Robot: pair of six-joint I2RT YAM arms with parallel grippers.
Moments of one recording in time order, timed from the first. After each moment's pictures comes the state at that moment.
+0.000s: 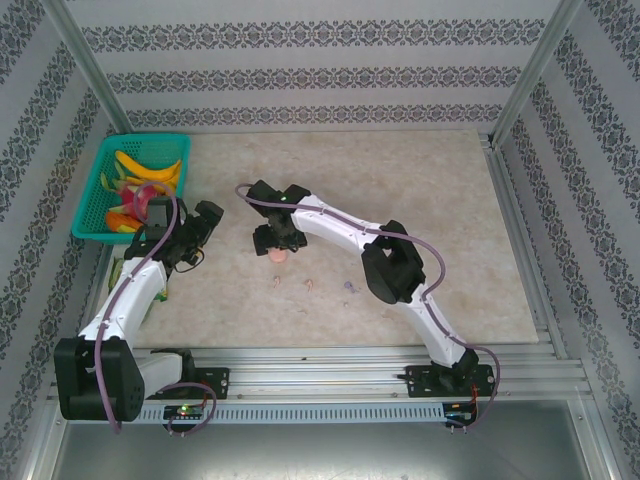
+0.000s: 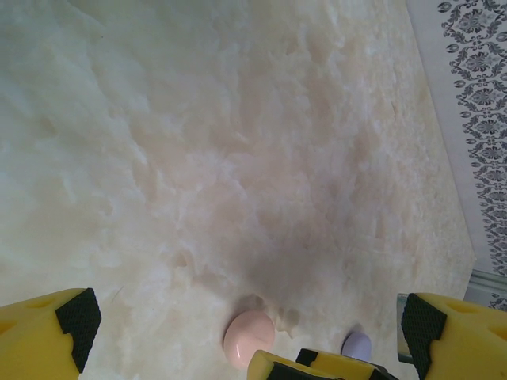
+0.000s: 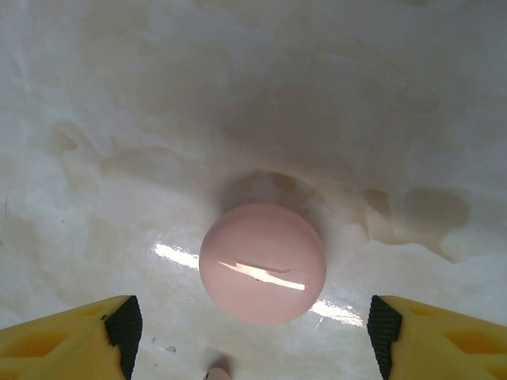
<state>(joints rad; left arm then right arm) 0.04 1.16 0.77 -0.40 0.22 -1.00 0.86 2.37 2.12 -1.06 -0.03 0.60</state>
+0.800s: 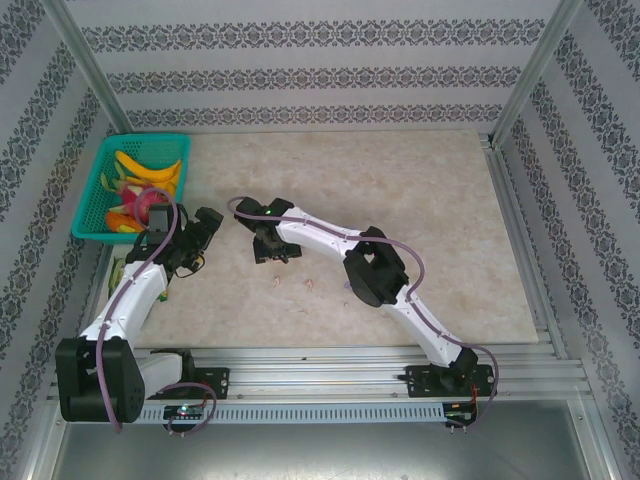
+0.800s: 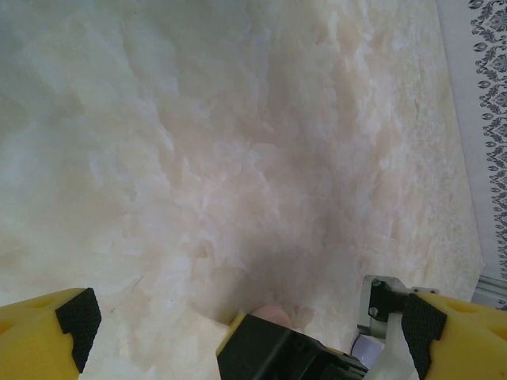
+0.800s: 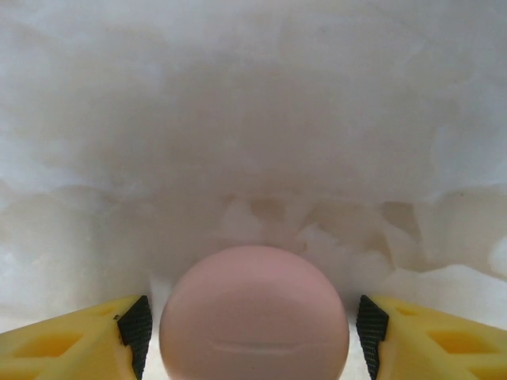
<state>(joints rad) 0.05 1.15 0.72 -0.39 0.22 -1.03 0.91 2.50 2.21 -1.10 0.12 0.76</state>
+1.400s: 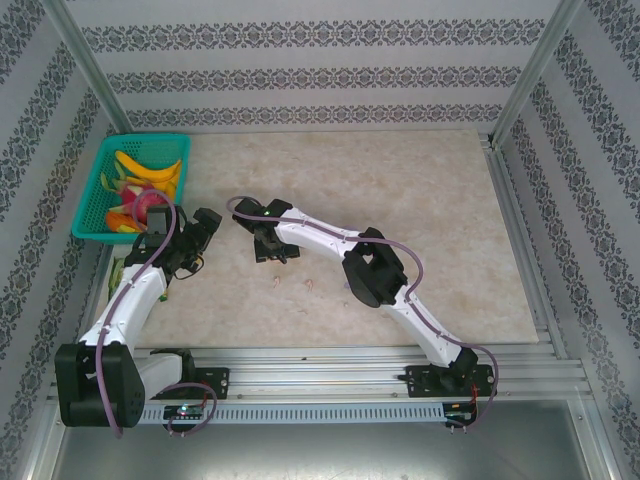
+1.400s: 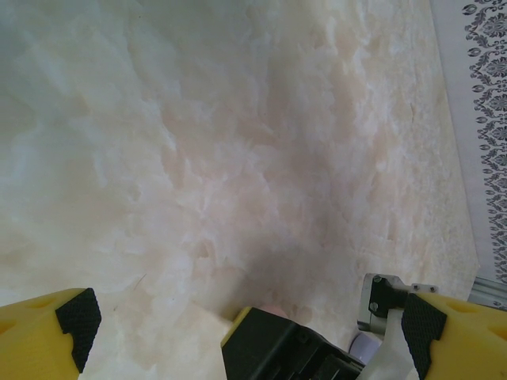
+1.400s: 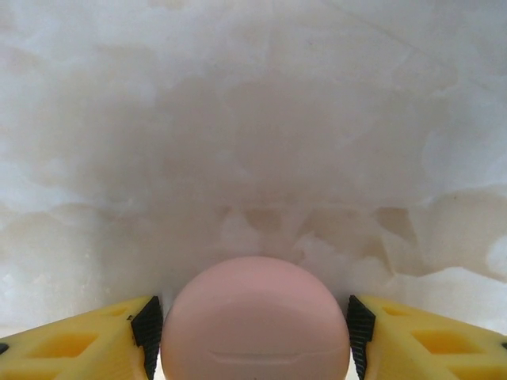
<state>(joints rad) 0.05 1.13 0.71 -0.39 0.22 -1.03 0.91 2.51 2.23 -1.10 0.14 0.79</state>
